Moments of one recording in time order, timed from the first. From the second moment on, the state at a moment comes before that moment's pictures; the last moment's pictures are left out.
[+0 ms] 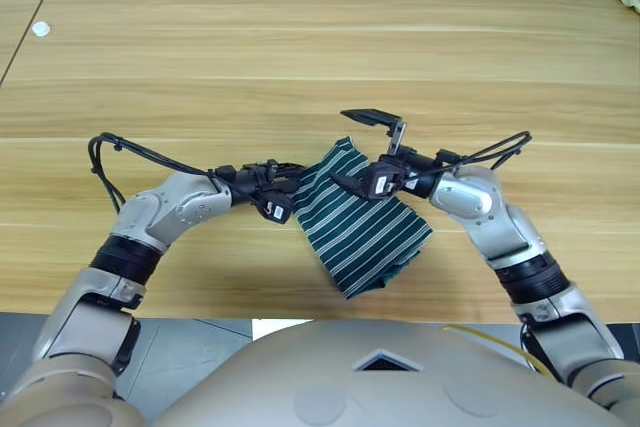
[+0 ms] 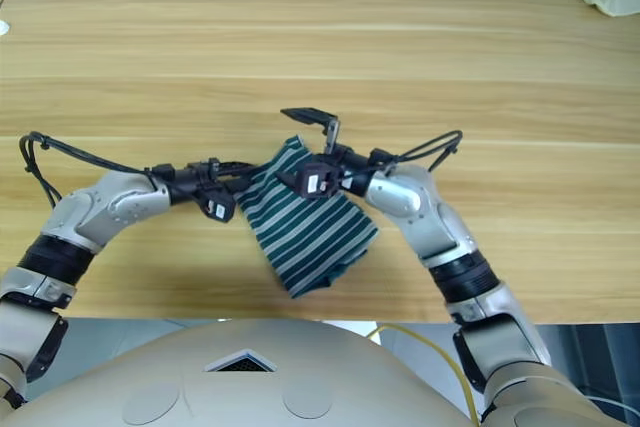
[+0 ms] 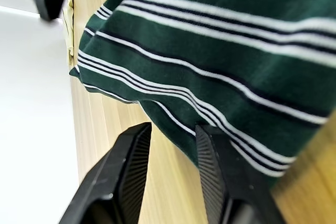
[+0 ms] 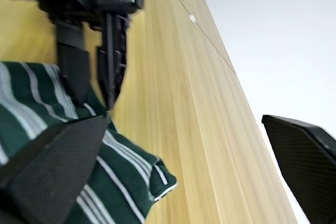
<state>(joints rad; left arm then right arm) -0.20 0.68 -0.45 0.25 0.70 -0.70 -0.49 -0.16 -0.45 0.40 -0.06 -0.37 -0.33 0.54</state>
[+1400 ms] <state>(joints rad) -0.20 0.69 -0.36 0.27 0.44 -0.68 -0.42 -0.16 -0.54 0.32 -0.01 -0.30 -0.36 0.48</state>
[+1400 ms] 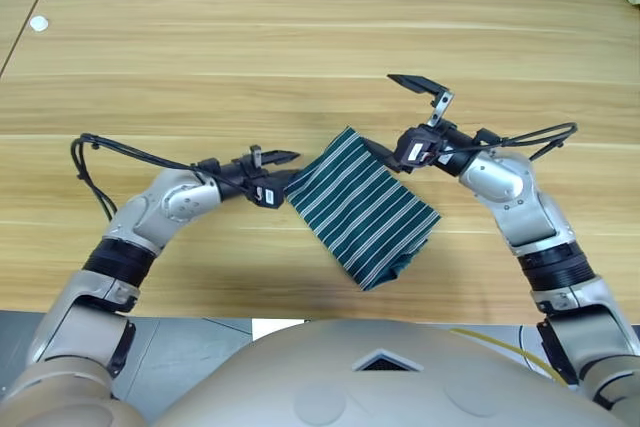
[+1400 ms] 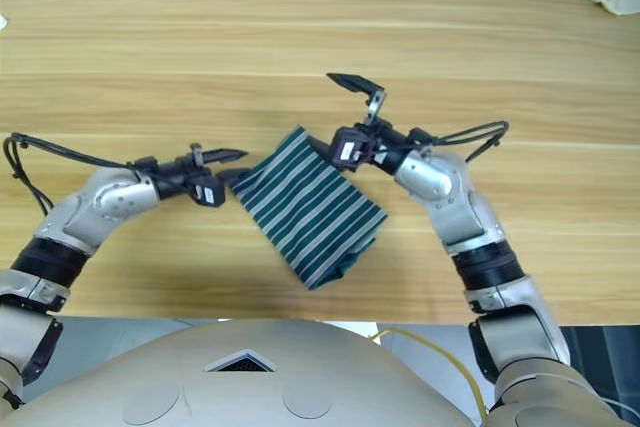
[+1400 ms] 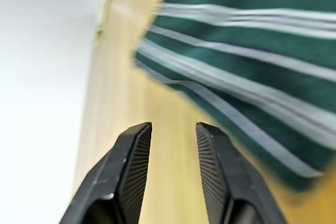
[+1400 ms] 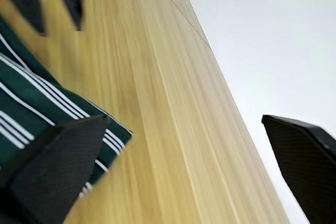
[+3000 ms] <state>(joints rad) -0.31 0.50 -0.15 0.38 0.09 -0.69 -0.37 -0.33 -1.04 0.10 0.64 -0.20 -0.70 0.31</state>
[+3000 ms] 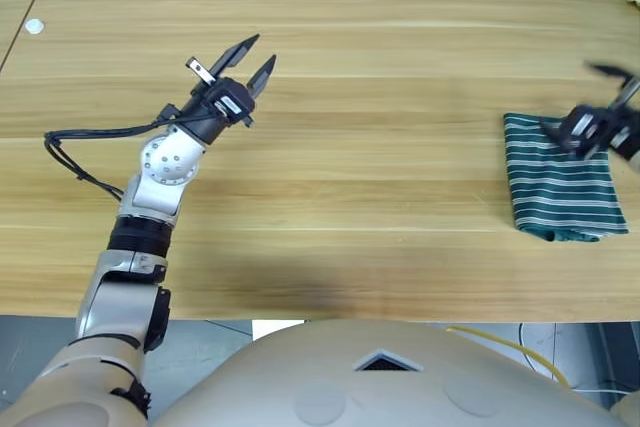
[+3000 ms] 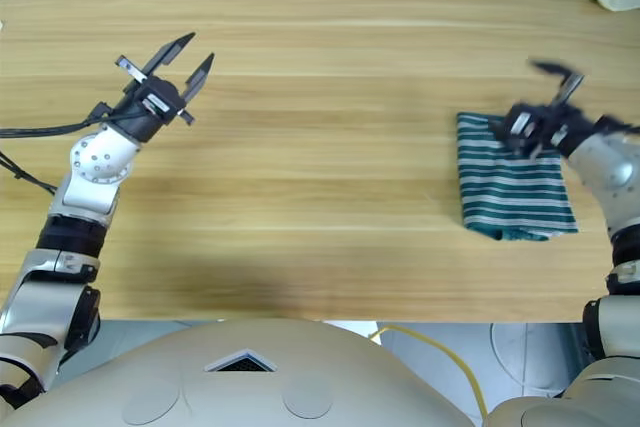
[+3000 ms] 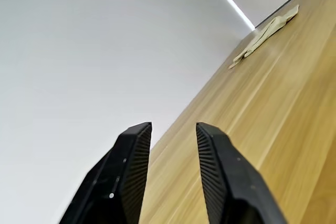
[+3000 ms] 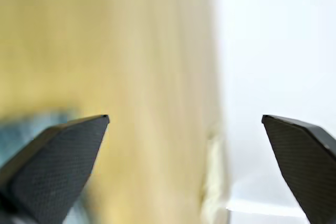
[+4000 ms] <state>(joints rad) -0.61 0.34 0.48 1.34 -0.52 -0.31 -0.45 -0.72 -0.12 -0.24 1.34 0.29 -0.34 0.24</state>
